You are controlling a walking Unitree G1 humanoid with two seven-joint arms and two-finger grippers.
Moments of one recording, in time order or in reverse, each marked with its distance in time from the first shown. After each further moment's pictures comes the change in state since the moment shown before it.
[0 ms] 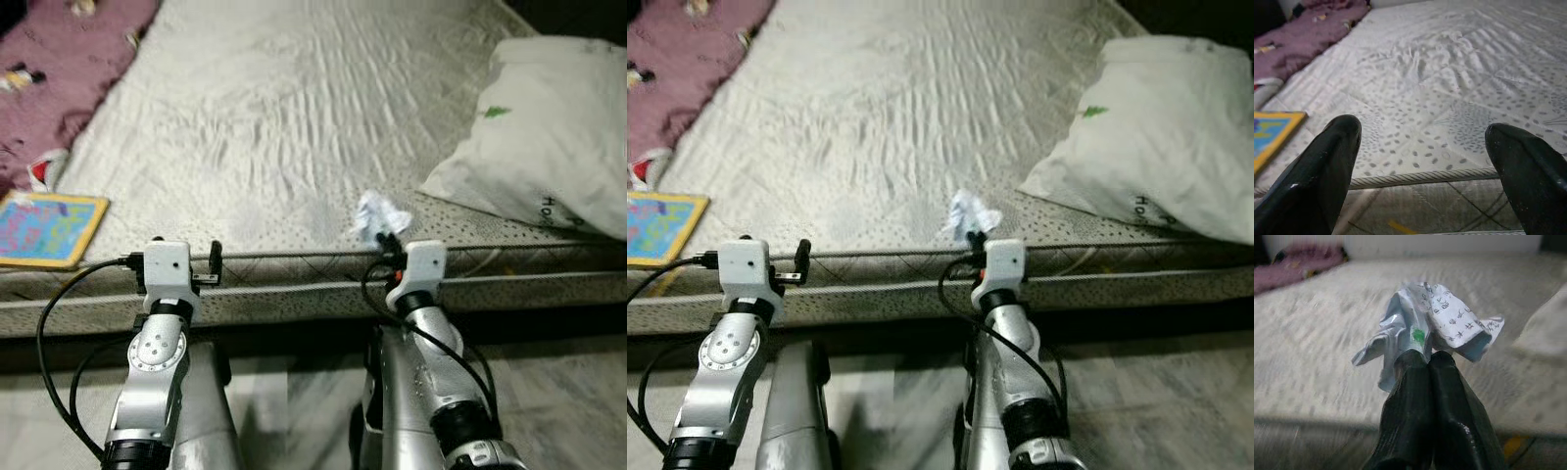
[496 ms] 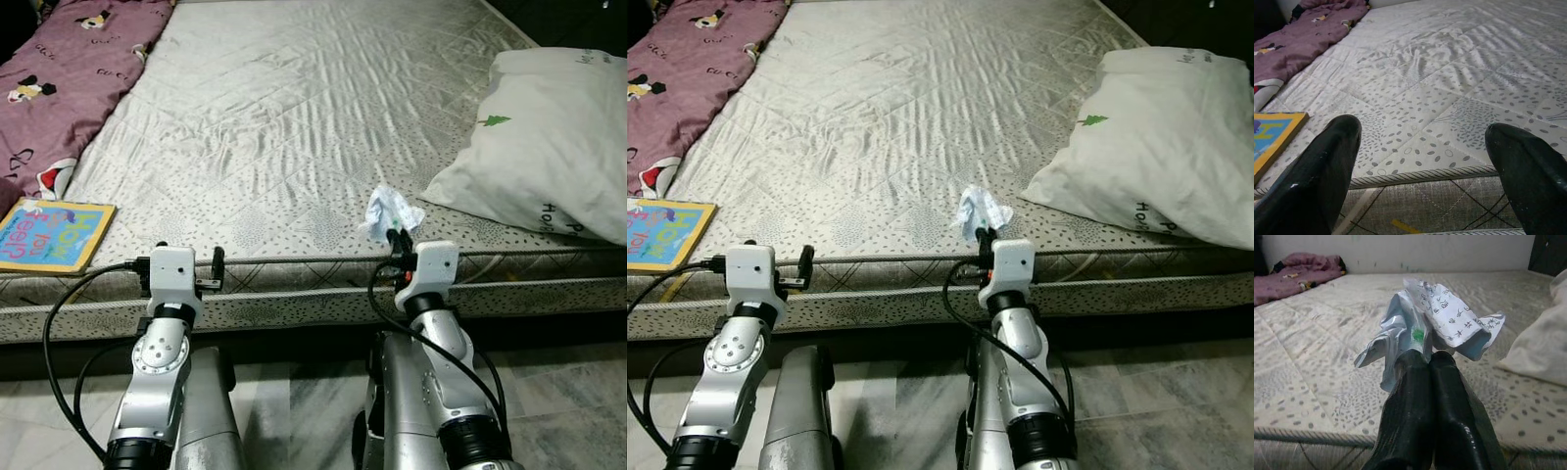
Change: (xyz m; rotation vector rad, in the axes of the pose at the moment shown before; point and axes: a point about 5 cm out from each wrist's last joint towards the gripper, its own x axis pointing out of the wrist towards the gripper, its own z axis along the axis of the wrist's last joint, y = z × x) left arm 0.001 -0.003 -0.009 0.008 0.022 -0.010; right arm -0.011 0.001 0.007 -0.007 -0.009 -0.003
